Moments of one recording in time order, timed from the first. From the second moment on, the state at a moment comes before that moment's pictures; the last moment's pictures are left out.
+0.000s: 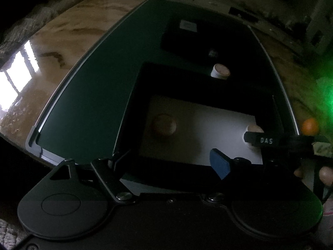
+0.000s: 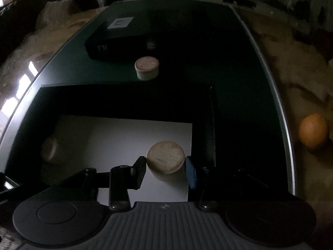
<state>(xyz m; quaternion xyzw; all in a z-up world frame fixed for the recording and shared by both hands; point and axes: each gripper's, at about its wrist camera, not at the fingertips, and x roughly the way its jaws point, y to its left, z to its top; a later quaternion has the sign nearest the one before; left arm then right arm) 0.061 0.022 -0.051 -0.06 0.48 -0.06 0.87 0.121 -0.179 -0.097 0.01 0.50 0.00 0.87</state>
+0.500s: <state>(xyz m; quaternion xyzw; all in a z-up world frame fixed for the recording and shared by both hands) 0.061 0.020 -0.052 -0.06 0.48 -0.06 0.87 0.119 -0.176 -0.097 0.02 0.49 0.01 0.87</state>
